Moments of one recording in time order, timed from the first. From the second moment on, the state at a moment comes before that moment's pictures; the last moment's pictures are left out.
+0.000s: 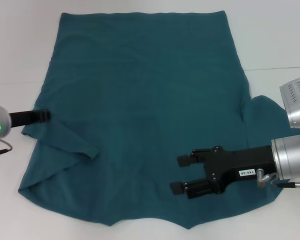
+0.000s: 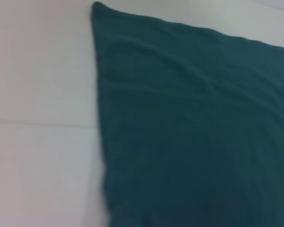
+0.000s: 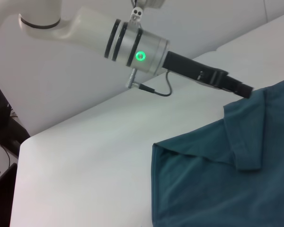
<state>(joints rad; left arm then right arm) -0.70 -2.13 0.80 0.70 2.44 0.71 -2.36 0.60 2.09 -0.80 -0.69 -2.09 -1.58 1.56</state>
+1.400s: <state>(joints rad) -0.66 -2.11 0.80 0.64 2.44 0.58 -2.32 0.60 2.09 -0.81 -0.69 -2.09 -1.58 1.55</state>
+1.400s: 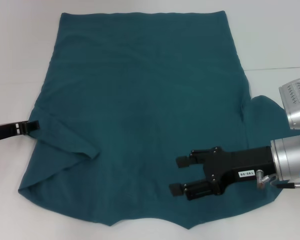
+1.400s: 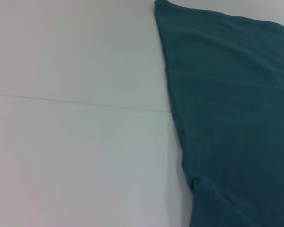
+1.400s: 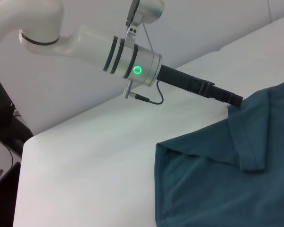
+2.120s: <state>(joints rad) -0.68 -2.11 0.80 0.60 2.43 0.56 -2.30 0.60 2.09 -0.80 -0.68 -2.09 -1.58 1.55</state>
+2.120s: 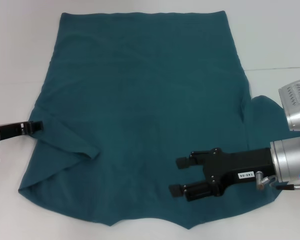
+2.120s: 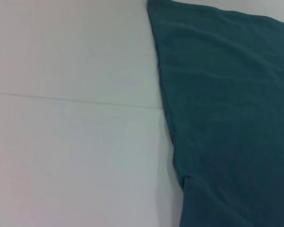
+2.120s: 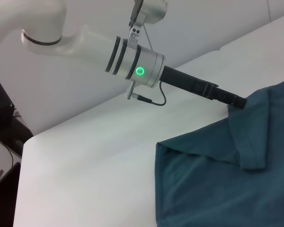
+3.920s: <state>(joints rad) -0.80 -2.15 0.85 0.62 2.43 0.55 -2.29 0.62 2.09 -0.80 -0.67 -2.09 -1.57 1.55</state>
